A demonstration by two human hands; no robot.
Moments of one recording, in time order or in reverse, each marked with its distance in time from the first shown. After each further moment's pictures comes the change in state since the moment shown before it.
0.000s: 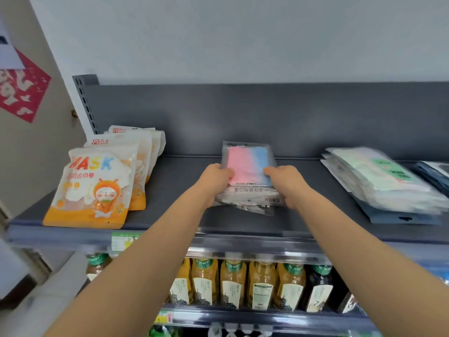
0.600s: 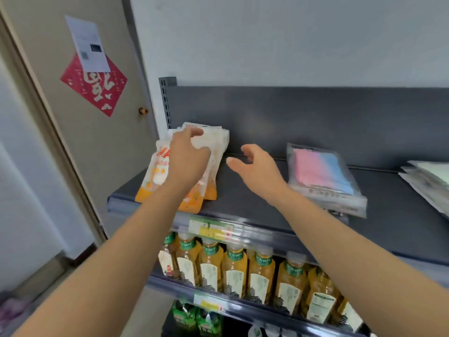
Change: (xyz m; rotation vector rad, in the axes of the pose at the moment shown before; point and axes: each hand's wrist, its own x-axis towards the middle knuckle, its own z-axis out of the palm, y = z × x) left_hand -0.066 0.001 -0.171 0.323 0.633 0.385; right_hand -0.087 -0.067 0.145 -0.194 -0.304 -0.543
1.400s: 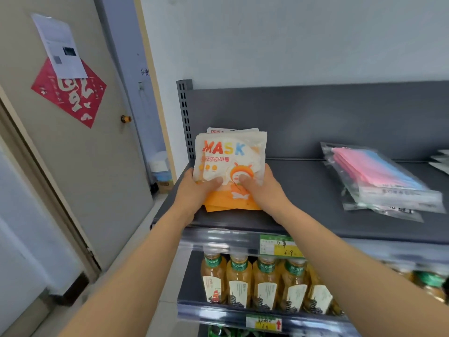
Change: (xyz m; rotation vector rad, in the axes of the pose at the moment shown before) left_hand 0.072 -0.150 -0.042 -0.477 -0.420 -0.339; right_hand 0.058 0.011 0.132 0.099 0.136 0.197
